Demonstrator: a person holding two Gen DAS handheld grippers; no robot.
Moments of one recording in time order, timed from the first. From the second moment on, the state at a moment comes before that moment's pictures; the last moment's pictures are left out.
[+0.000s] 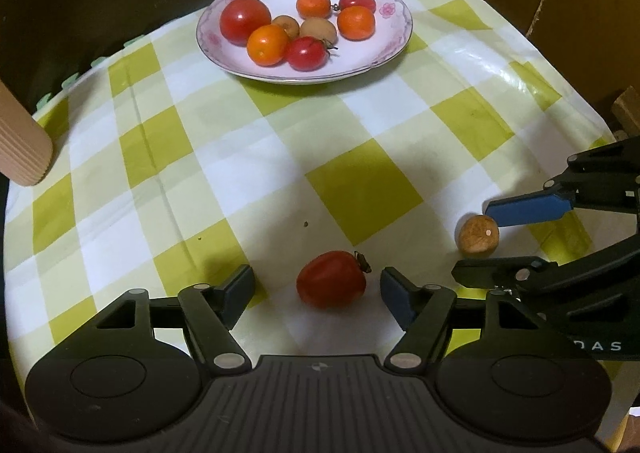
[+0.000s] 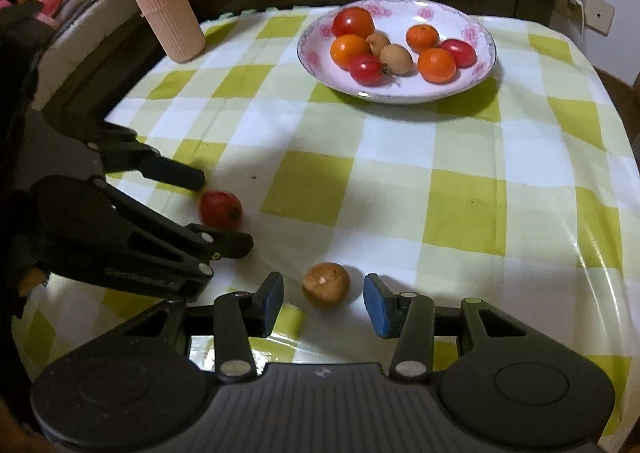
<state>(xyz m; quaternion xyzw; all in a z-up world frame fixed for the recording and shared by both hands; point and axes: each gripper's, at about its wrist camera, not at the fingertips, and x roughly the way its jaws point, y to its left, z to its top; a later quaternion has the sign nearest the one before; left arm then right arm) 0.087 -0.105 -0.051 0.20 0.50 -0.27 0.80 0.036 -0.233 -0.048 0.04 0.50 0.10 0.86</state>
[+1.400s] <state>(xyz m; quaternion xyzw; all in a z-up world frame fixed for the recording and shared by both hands) 0.087 -0.098 -0.039 0.19 0.50 -0.27 0.80 0.045 -0.235 -0.036 0.05 0.48 0.08 0.87</state>
